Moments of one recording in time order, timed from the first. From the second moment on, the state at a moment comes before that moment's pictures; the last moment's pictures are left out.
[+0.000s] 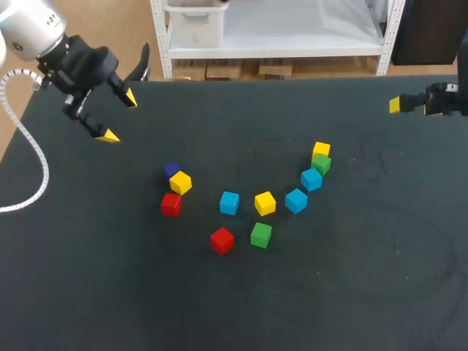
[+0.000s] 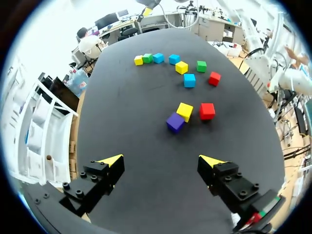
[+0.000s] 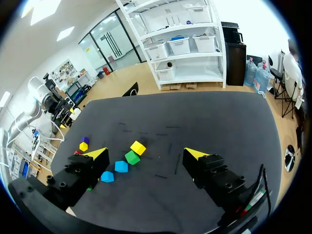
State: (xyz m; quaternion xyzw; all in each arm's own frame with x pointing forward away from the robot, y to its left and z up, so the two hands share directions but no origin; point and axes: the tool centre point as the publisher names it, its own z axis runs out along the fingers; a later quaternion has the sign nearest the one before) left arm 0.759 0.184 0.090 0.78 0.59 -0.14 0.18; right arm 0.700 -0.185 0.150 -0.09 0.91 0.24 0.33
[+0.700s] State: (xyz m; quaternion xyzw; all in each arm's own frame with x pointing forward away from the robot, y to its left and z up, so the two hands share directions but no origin) left arm 0.761 0.184 0.091 0.76 0.61 -0.14 0.18; right arm 0.700 -0.180 0.153 -0.12 0.90 0.23 0.34
